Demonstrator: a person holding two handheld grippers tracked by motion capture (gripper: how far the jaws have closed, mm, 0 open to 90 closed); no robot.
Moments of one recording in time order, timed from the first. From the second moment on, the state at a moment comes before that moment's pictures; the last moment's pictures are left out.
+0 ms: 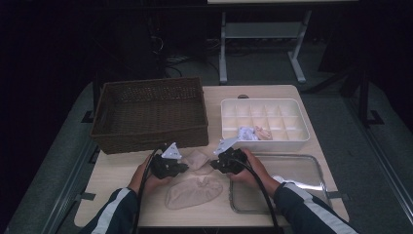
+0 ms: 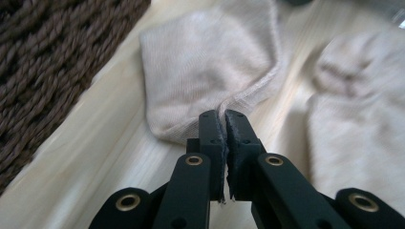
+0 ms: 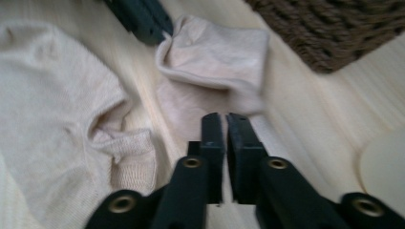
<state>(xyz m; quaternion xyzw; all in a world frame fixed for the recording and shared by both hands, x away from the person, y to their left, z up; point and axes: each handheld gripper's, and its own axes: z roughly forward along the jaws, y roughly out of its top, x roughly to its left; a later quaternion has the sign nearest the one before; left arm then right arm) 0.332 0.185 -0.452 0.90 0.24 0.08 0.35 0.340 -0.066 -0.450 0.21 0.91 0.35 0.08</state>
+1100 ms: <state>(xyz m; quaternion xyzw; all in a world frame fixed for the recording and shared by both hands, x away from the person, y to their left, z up) 0.341 0.224 -0.432 0.85 0.34 0.12 0.38 0.352 -0.075 -0.452 0.21 0.92 0.29 0.12</state>
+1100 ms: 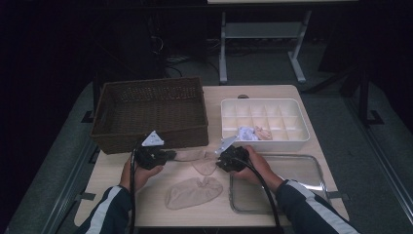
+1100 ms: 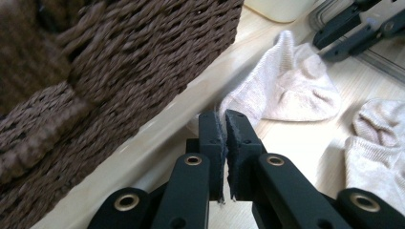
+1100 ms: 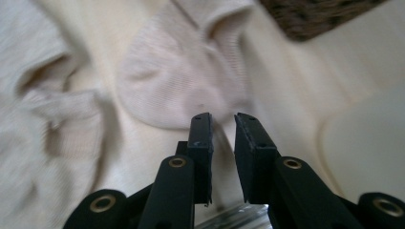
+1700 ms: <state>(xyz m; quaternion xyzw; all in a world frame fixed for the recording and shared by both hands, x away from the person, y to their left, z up) 0.339 0.222 -0.424 0.84 0.33 0.16 0.39 0.345 -0.041 -0.460 0.17 0.93 0.33 0.08</state>
